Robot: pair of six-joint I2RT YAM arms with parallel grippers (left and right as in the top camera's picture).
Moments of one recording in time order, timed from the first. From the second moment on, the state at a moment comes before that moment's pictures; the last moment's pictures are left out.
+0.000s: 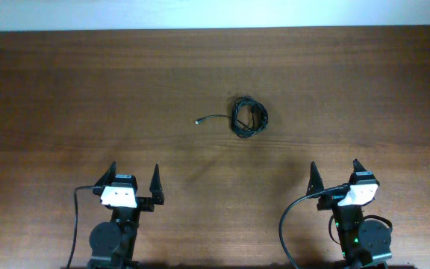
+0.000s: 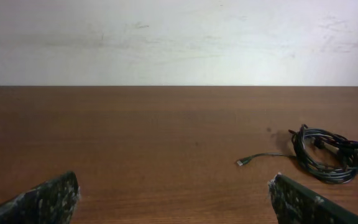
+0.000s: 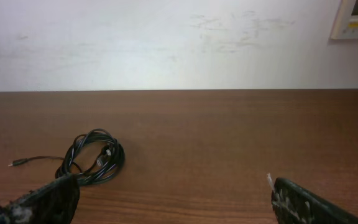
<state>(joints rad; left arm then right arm) -0.09 0.01 0.01 -0.08 -0.03 -0.02 0.17 0.01 0.01 -0.06 0.09 0.07</state>
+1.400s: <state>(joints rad) -0.09 0.01 0.01 -0.08 -0.03 -0.02 0.17 0.15 0.01 -0.06 0.09 0.07</state>
